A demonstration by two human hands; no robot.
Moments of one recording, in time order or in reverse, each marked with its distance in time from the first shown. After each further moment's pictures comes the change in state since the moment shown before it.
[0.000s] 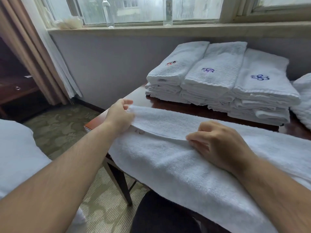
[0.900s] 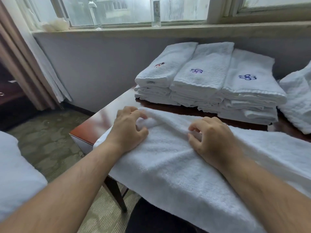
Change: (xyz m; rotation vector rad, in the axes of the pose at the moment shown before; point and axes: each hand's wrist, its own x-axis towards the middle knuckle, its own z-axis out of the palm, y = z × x) left_hand -0.025 0.008 0.042 0.377 -0.069 0.461; right_hand 0.004 0.009 0.009 -0.031 0.038 0.385
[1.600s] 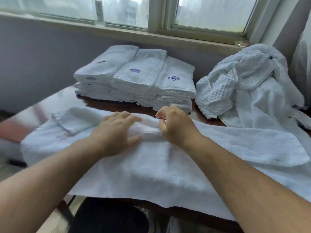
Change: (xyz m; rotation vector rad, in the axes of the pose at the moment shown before) left_hand -0.029 0.123 0.036 0.169 -0.256 0.388; right_hand -0.030 0.038 -0.072 -0.024 -0.096 0.231
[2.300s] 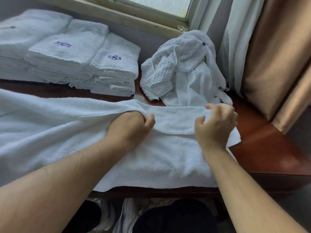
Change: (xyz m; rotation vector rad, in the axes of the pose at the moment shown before) left_hand 0.044 0.186 0.063 -0.422 0.114 0.003; right_hand -0.143 0.151 -0.098 -0.478 0.756 0.449
